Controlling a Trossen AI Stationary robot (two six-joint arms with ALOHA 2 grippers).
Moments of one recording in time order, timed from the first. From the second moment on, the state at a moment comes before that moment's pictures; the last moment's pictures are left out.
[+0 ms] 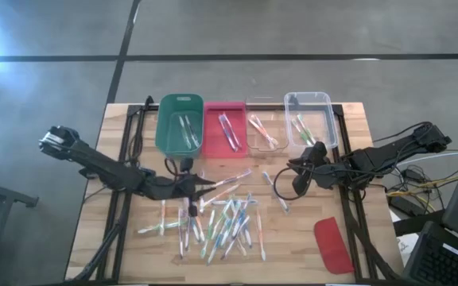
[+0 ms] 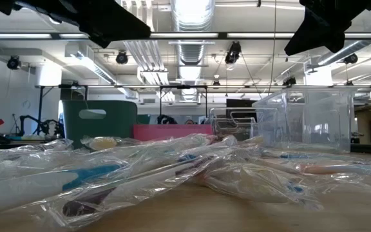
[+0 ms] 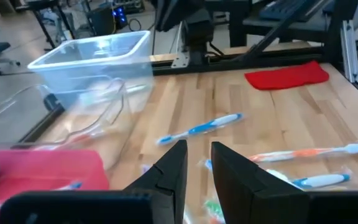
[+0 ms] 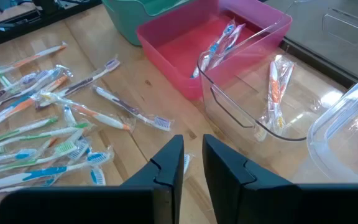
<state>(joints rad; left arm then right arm) -0.38 1.22 0.62 0.34 -0.54 -0.03 0.36 0.93 0.77 -0.65 0.68 0.75</state>
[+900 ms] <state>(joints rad) -0.43 1.64 0.78 0.34 -0.60 -0.31 0.36 0.93 0.77 -0.65 0.68 0.75</state>
